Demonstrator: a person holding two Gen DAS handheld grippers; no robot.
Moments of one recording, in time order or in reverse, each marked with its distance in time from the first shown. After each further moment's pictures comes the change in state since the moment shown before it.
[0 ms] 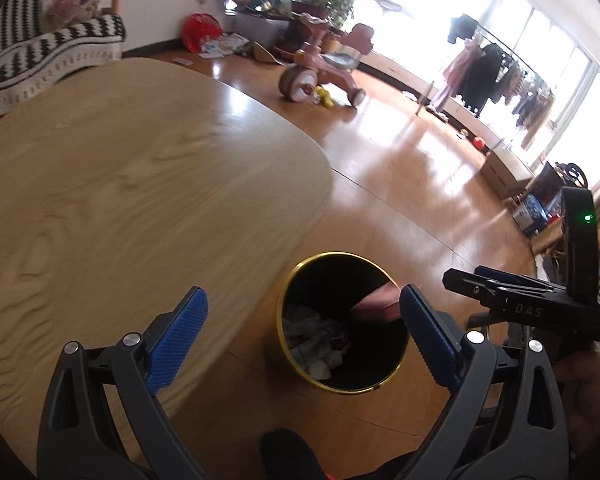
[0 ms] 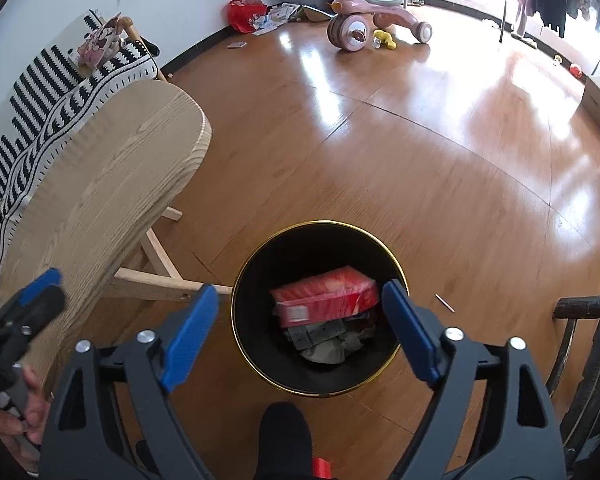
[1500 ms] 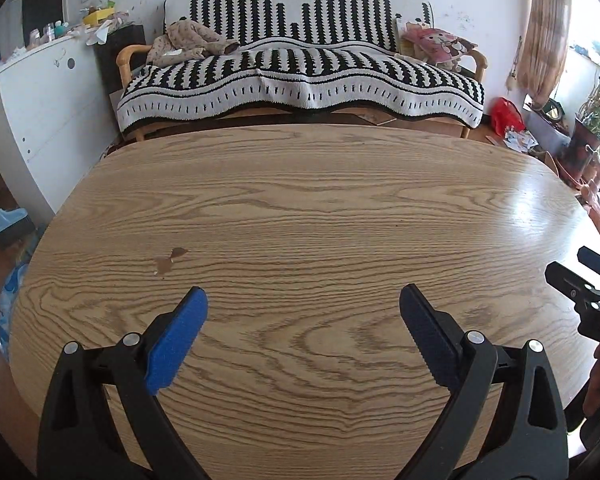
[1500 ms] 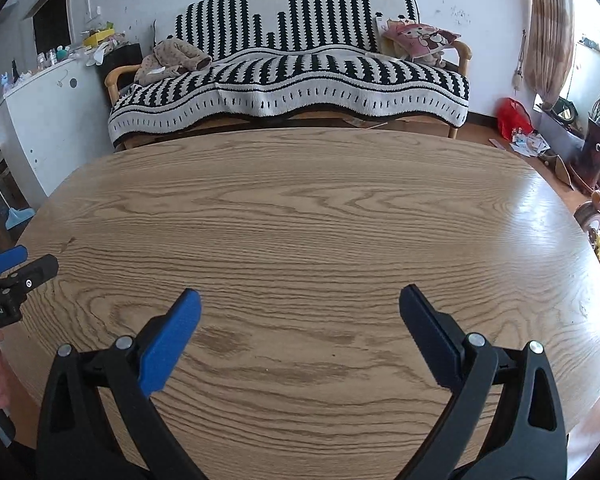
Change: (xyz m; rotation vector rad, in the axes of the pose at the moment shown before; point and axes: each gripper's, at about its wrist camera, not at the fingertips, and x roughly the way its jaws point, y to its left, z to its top) left arm -0.335 0.324 -0.166 -0.562 -0.199 0.836; right arm -0.004 0.506 -0.100 -0.785 -0.161 0.408
